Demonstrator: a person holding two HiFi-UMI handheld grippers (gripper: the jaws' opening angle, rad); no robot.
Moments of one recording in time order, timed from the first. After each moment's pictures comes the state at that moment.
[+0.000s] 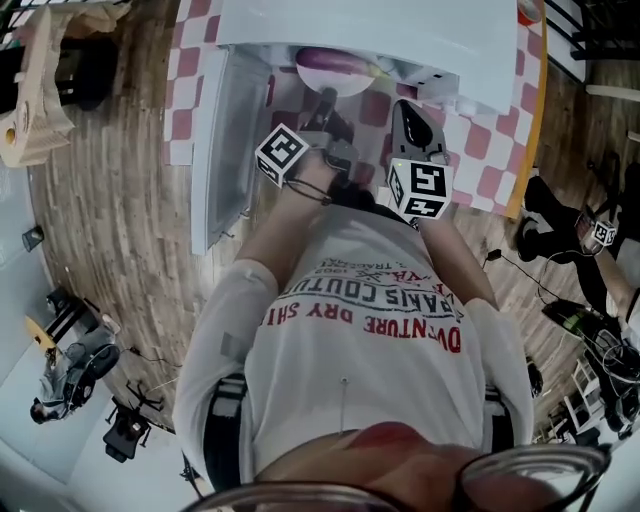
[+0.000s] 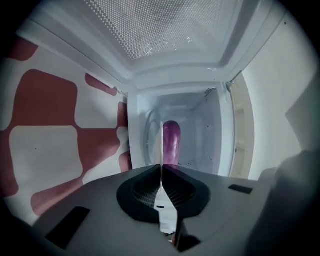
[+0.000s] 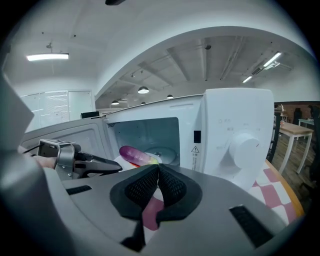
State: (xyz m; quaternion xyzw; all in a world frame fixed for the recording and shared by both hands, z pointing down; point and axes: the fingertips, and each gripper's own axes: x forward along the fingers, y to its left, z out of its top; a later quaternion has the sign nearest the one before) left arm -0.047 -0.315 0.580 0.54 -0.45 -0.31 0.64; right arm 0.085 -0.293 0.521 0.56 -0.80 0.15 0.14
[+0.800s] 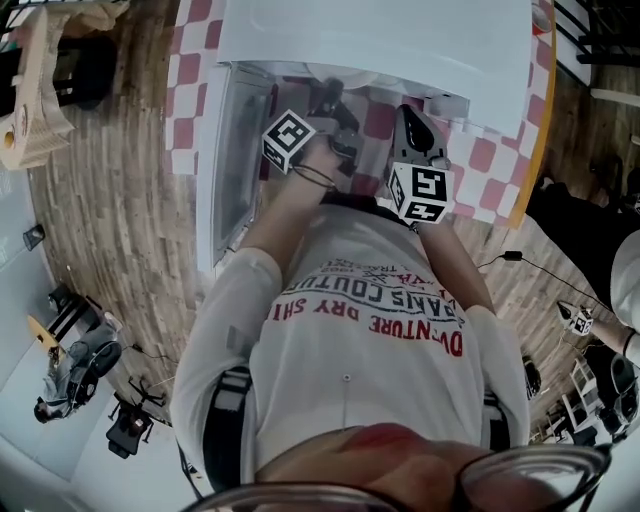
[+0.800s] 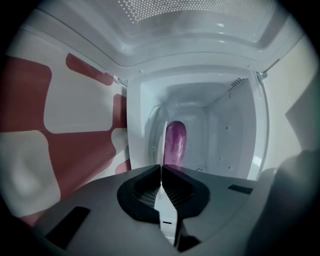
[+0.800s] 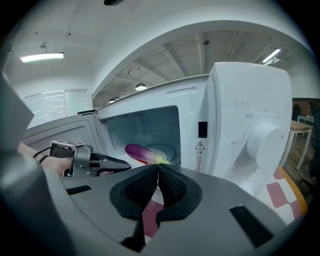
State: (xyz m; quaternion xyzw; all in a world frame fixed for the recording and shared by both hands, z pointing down) left arm -0.043 -0.363 0.610 0.52 -0.45 -0.30 0.66; right arm 0.080 -0.317 0.539 0.56 -0.79 0.17 0.15
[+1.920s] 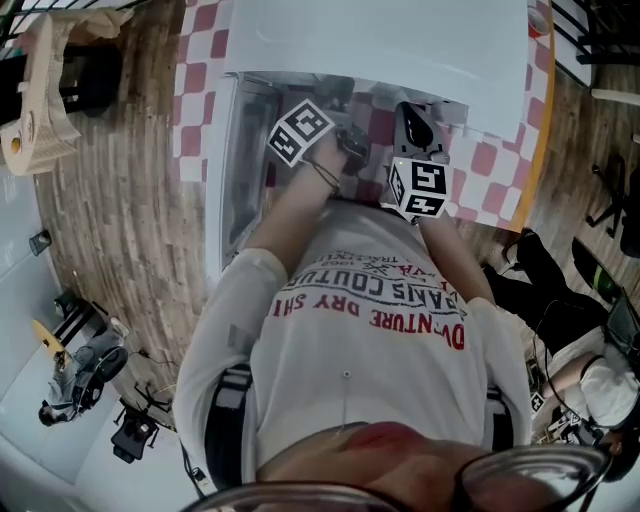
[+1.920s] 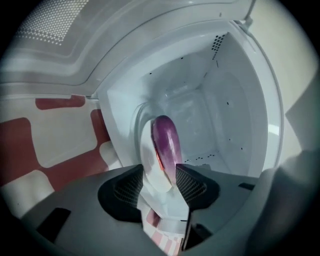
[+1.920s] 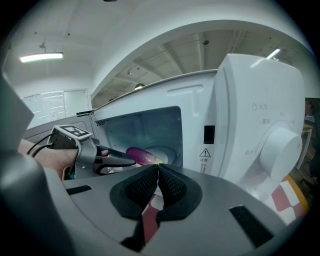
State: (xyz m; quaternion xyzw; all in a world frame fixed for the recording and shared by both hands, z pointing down) left arm -0.040 -0.380 0.605 0.58 -0.51 -0.16 0.62; right arm 0.074 -0.333 0.536 0.57 -0.79 0.17 0.15
